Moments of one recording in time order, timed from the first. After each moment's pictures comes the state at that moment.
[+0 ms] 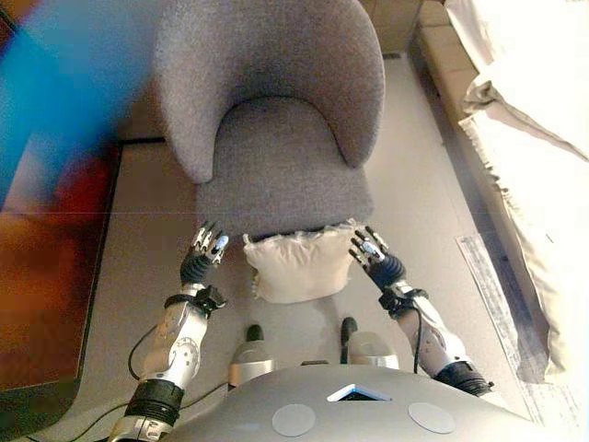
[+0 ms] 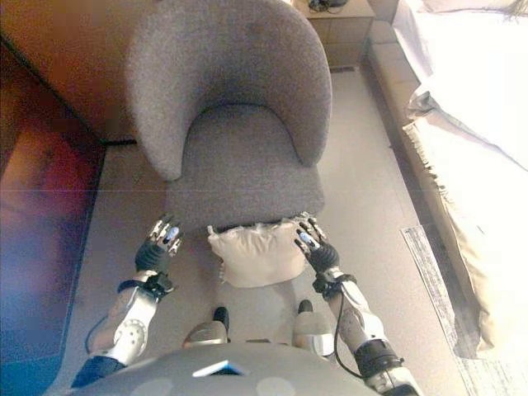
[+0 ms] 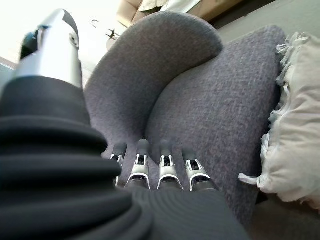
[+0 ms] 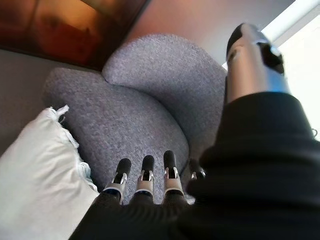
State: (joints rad) left arm 0.25 0.32 -0.17 0.22 -0.76 -0.16 -0.01; right arm 0.16 -0.25 0.29 0.33 0.85 -0.04 0.15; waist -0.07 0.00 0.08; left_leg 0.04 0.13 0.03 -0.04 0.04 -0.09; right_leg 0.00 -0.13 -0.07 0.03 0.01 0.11
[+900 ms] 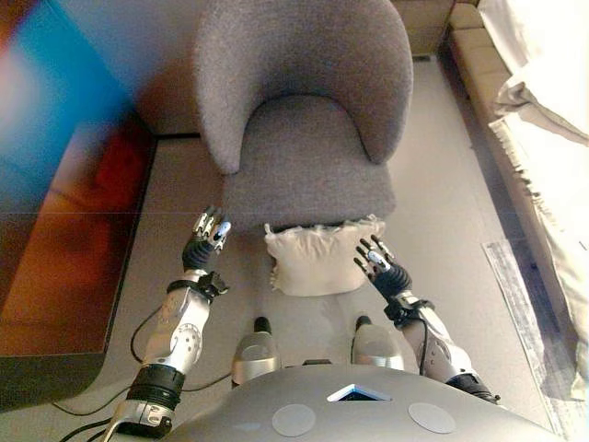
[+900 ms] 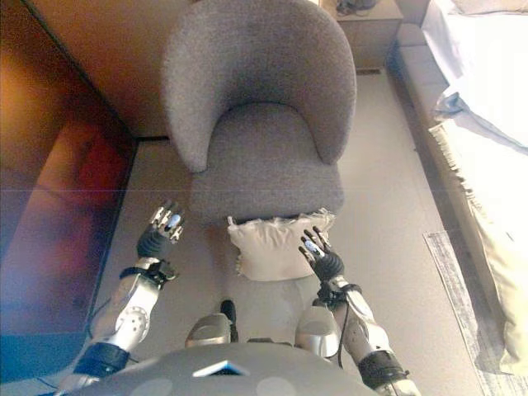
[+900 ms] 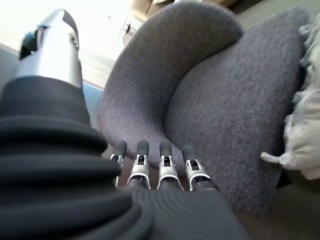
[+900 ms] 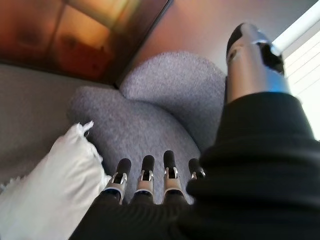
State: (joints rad) left arm 0.20 0.34 -0.17 0.22 -0.78 -0.17 0.00; right arm 0.22 -0.25 0.27 0.32 0.85 -0.05 0.19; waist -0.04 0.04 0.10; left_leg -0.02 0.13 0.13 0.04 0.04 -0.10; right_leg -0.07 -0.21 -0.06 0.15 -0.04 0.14
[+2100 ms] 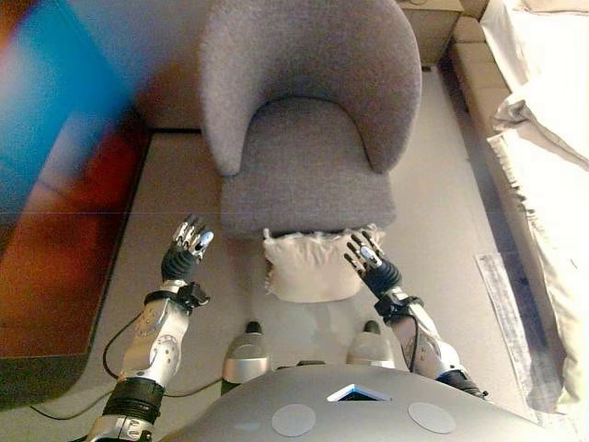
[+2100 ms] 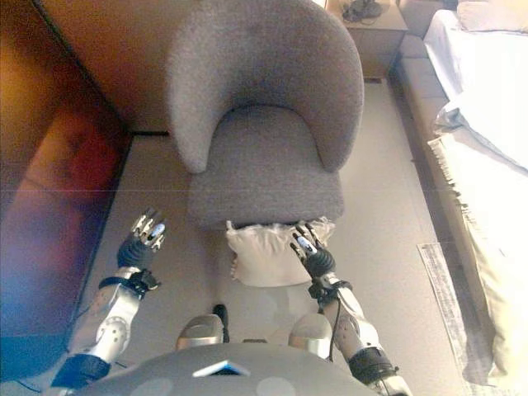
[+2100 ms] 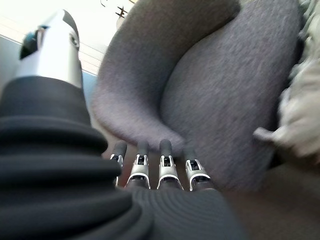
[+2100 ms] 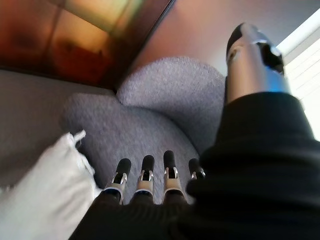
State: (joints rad) left arm 0.28 0.38 -0.15 0.20 -0.76 -0.16 -0.04; right arm 0.17 -0.24 0.28 0.34 0.88 -0.04 0.17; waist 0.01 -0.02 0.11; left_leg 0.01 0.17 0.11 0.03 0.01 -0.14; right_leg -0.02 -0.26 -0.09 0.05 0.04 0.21
